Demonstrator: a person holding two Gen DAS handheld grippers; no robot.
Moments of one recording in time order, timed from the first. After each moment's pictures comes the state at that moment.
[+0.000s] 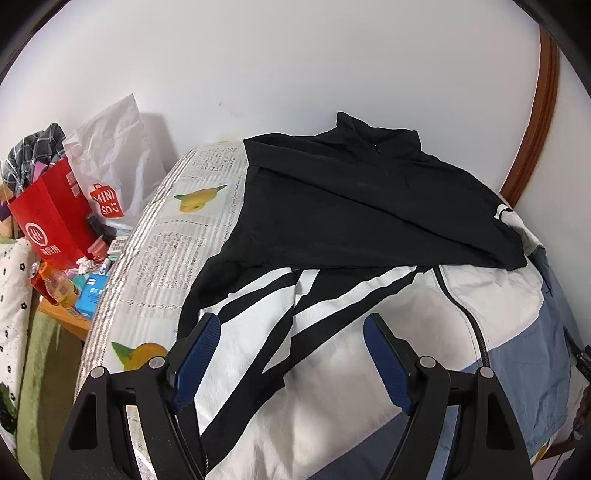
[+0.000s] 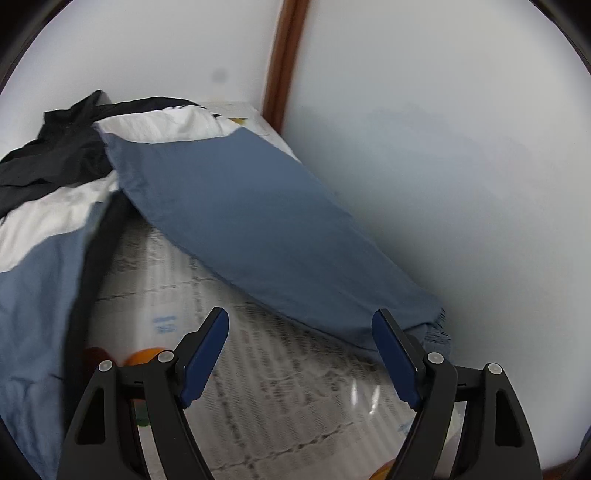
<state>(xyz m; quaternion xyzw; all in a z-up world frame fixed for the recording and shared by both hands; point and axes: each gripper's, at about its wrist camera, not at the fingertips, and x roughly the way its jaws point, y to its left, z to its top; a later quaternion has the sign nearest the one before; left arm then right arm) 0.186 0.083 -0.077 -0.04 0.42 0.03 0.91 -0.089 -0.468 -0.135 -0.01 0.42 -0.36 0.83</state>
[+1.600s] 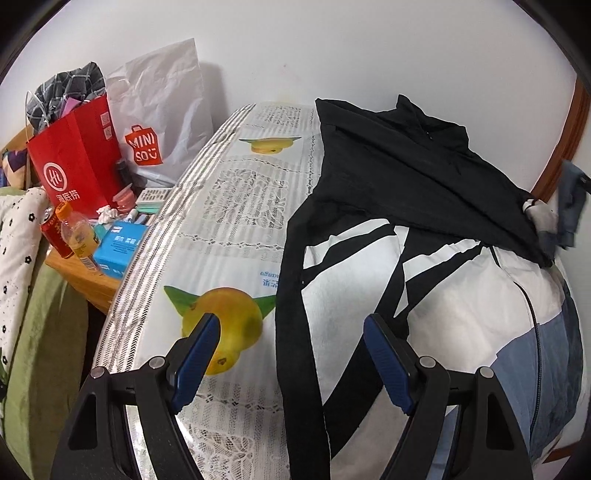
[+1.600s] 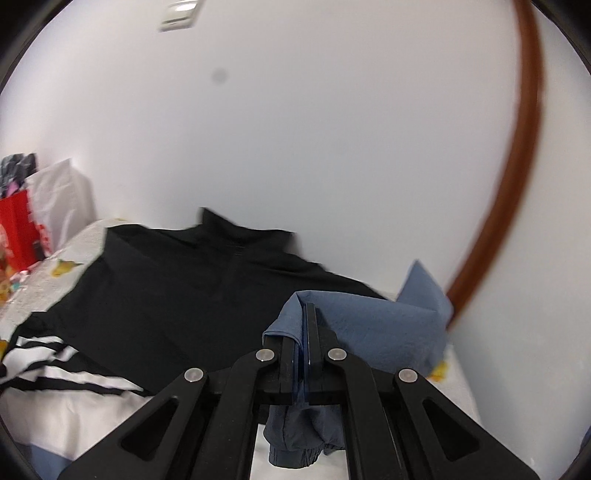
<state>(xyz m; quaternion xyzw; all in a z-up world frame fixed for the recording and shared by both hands) 0.161 0.165 -0.124 -0.09 0.44 0.06 0.89 0.152 -0.222 -0.027 -0.14 0.29 -0.12 0.94</state>
